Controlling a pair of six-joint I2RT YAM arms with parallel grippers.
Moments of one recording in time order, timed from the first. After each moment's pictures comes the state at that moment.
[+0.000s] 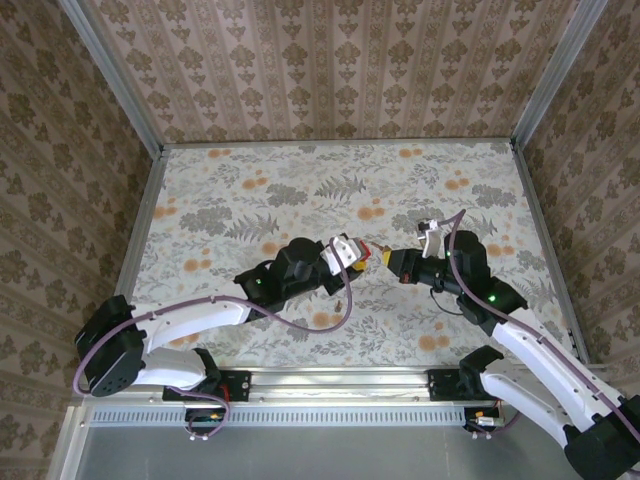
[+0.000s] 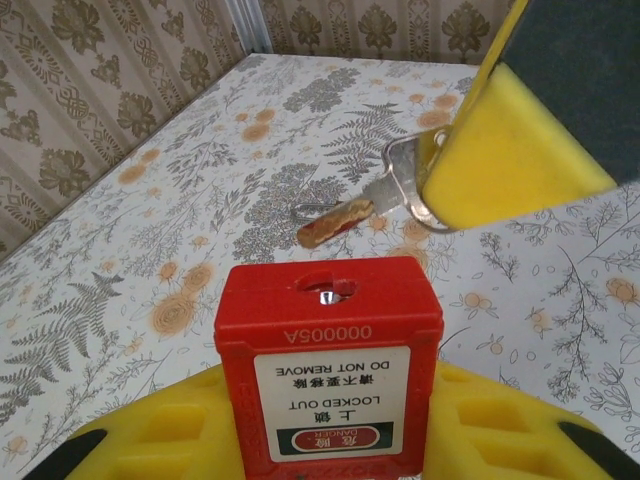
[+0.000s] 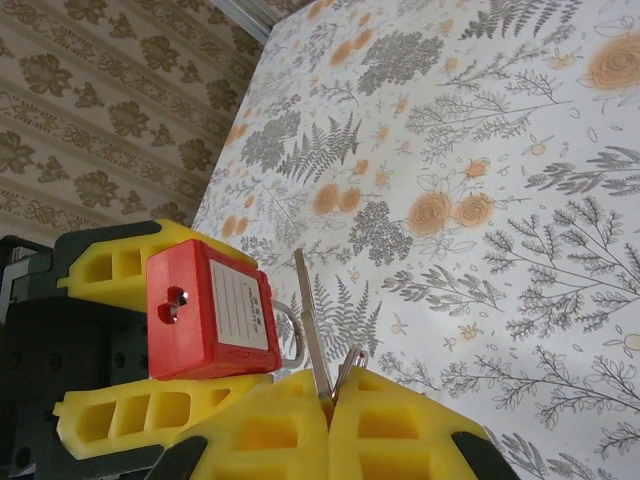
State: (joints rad) left arm -1.07 1.28 0.76 0.17 -0.03 0.20; right arm 0.43 0.78 0.59 -0.25 -0.38 0.66
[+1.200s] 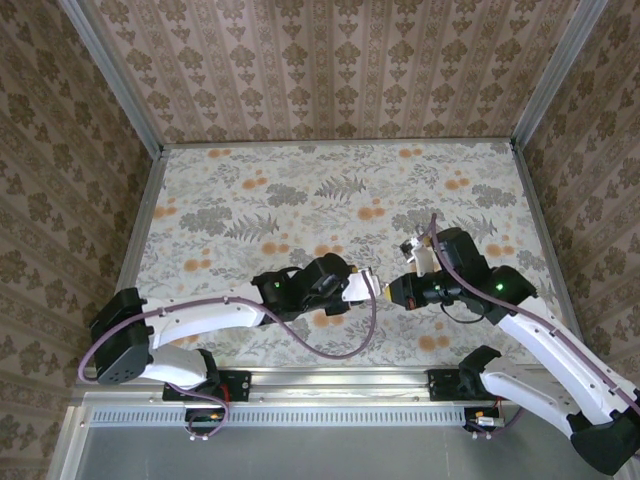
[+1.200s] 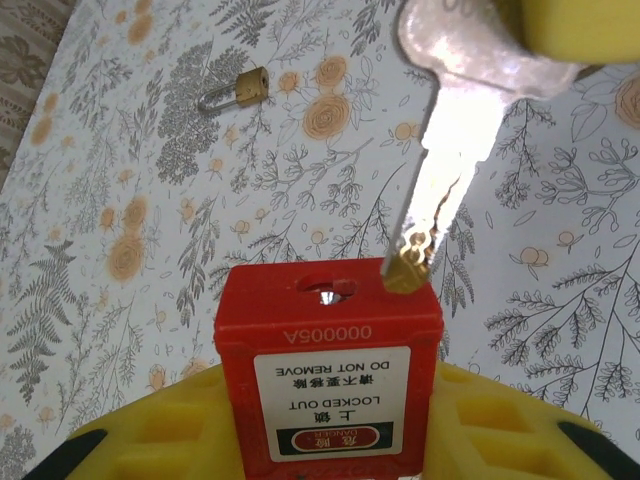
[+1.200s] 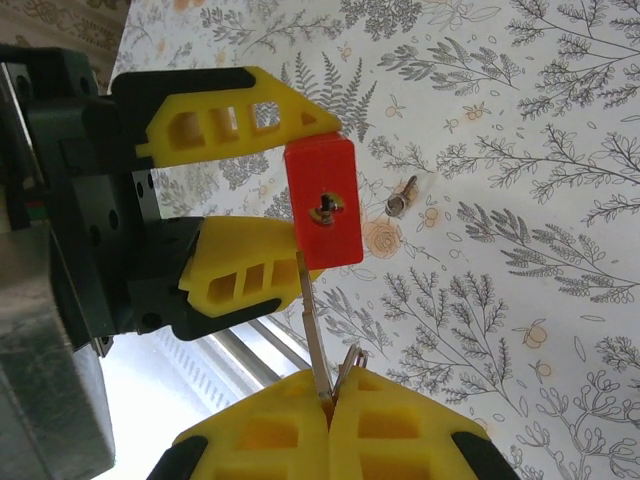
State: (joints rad) left arm -1.22 1.37 0.92 -0.25 -0.15 0.44; right arm 0.55 0.85 0.84 -0.85 -0.44 0.44
